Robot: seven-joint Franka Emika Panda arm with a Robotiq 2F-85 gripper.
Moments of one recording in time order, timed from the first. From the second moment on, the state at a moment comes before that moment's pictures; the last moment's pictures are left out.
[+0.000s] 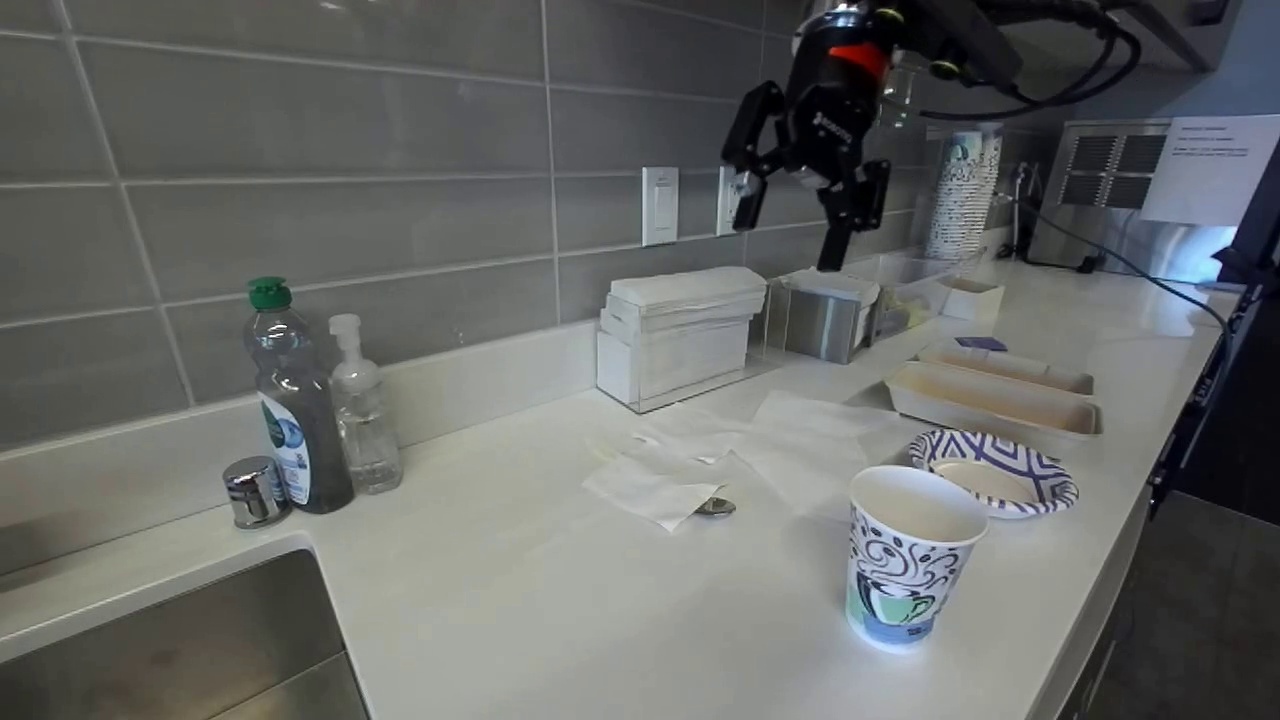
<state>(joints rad) 0.05 -0.13 0.00 -2.07 0.47 1.81 0.15</state>
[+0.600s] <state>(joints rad) 0.07 -0.02 0.08 -2.04 0.48 1.83 0.48</state>
